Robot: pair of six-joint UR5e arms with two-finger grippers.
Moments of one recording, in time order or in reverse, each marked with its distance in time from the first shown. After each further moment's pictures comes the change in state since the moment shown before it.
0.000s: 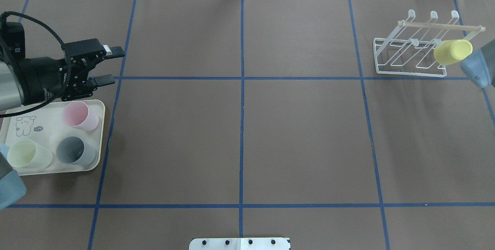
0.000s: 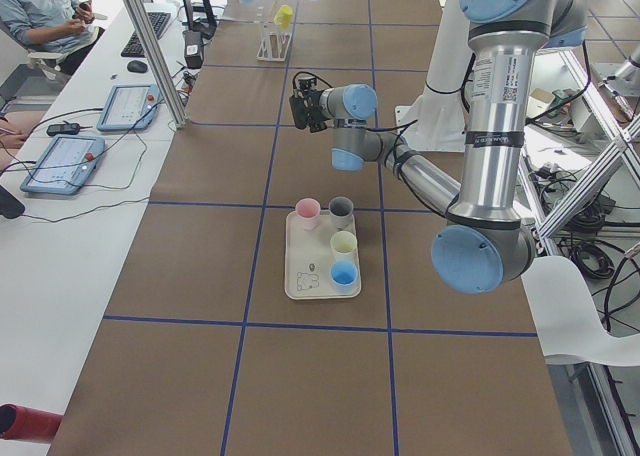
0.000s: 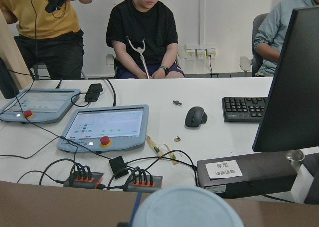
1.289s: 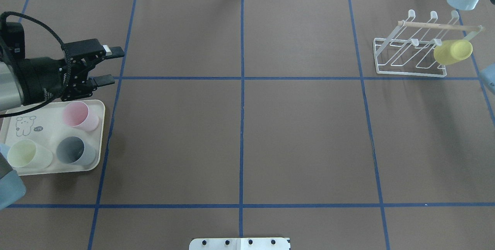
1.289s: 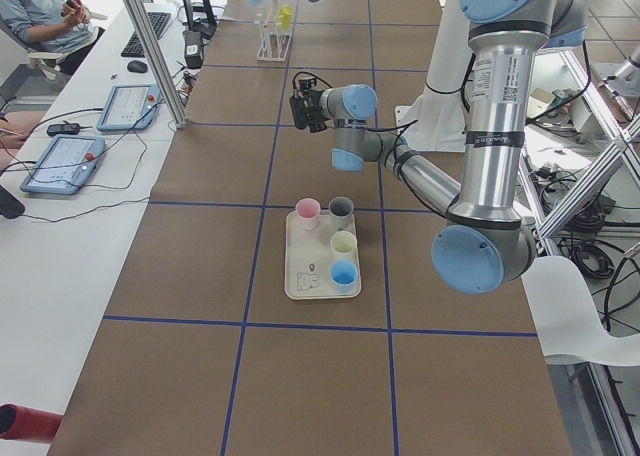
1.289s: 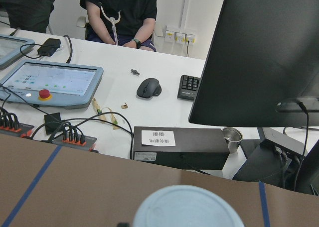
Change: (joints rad) left arm 0.000 0.001 0.000 0.000 0.000 0.000; right arm 0.034 -0.030 -0.220 0.144 0.010 -0.174
